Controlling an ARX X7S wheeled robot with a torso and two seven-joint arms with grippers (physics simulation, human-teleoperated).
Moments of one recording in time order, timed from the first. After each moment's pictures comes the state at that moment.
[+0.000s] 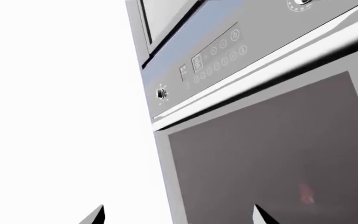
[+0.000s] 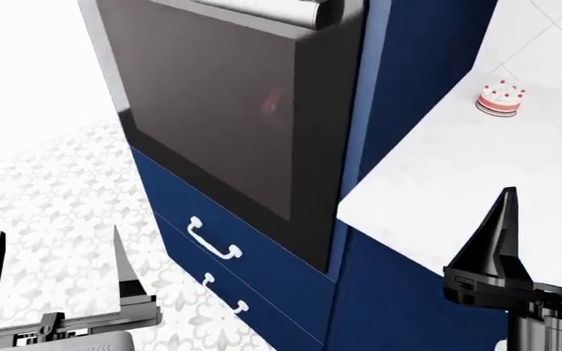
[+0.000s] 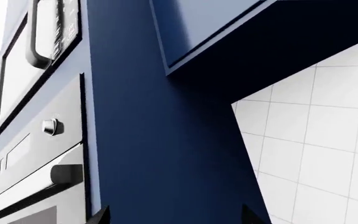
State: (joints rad) left arm 0.28 -0.31 0.05 0.72 0.14 -0.04 -0.39; right arm -0.14 0.28 0.04 -0.53 0.40 -0.38 0.18
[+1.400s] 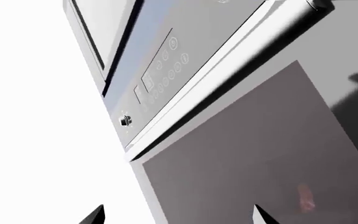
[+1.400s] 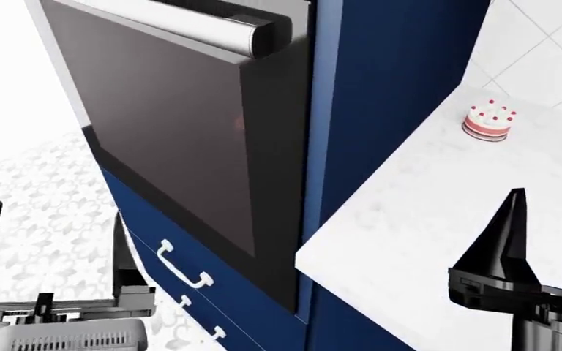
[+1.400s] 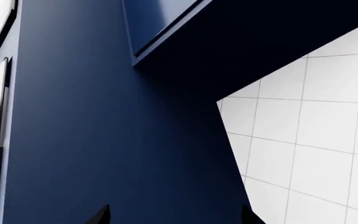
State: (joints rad) left arm 0.22 -0.43 0.04 0.81 0.24 -0.22 -0.31; right arm -0.14 0.30 0.03 -0.53 0.41 -0.41 0.21
